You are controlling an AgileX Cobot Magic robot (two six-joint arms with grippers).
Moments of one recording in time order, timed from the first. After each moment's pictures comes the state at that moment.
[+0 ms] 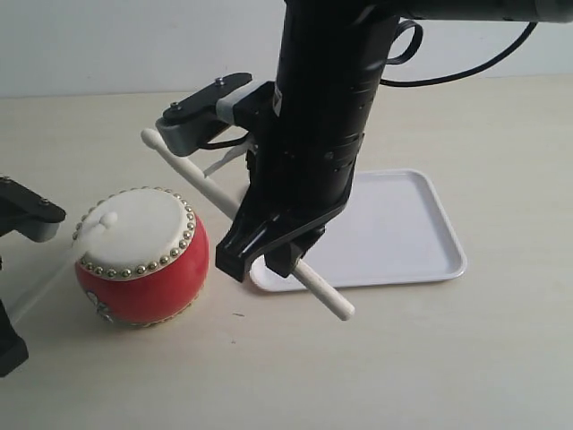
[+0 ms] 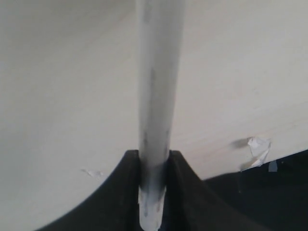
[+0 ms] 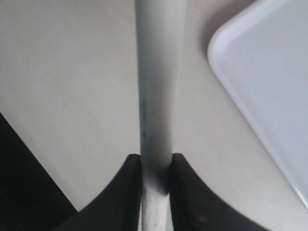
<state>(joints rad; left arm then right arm) -0.47 1.44 -0.80 0.10 1.22 0.09 0.85 1.76 -1.42 0.15 1.22 -0.19</state>
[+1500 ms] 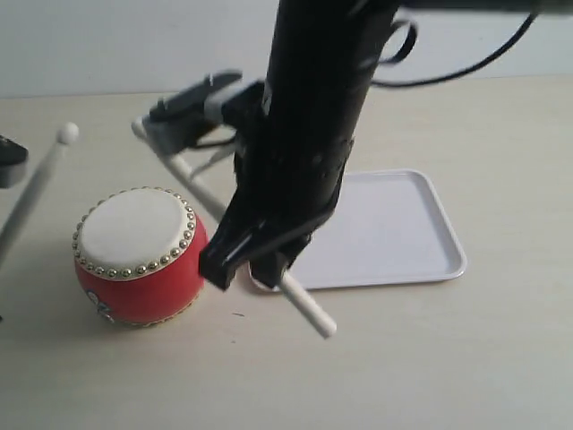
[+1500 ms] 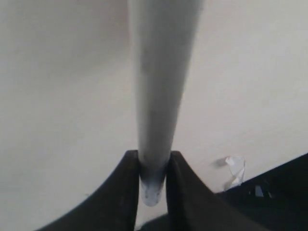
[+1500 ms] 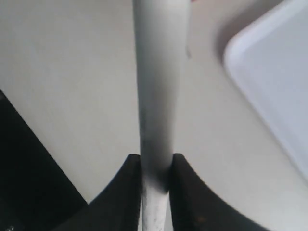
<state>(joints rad) -0.47 1.21 -0.84 0.07 1.21 0.11 0.86 1.79 -1.43 0.20 1.23 -0.19</state>
